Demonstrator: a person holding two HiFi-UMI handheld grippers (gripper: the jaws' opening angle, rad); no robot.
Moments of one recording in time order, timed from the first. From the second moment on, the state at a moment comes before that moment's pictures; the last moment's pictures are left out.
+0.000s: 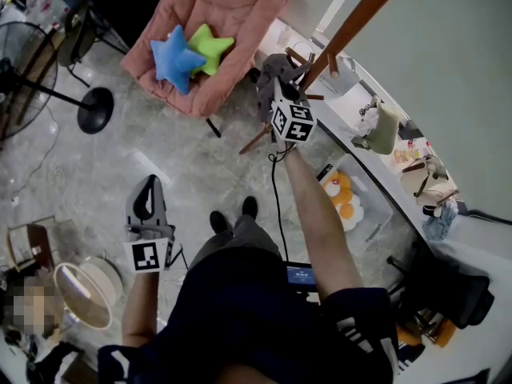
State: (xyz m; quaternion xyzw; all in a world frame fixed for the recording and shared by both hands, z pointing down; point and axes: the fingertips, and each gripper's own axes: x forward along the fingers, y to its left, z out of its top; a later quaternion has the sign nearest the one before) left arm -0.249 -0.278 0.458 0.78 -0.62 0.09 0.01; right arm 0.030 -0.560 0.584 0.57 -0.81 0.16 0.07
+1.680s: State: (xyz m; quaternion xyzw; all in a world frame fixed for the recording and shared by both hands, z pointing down) left arm -0.265 -0.264 0.454 0.76 -0.64 0.09 0.01; right arm -0.075 -0.551 0.468 0.47 -0.88 0.07 0.04
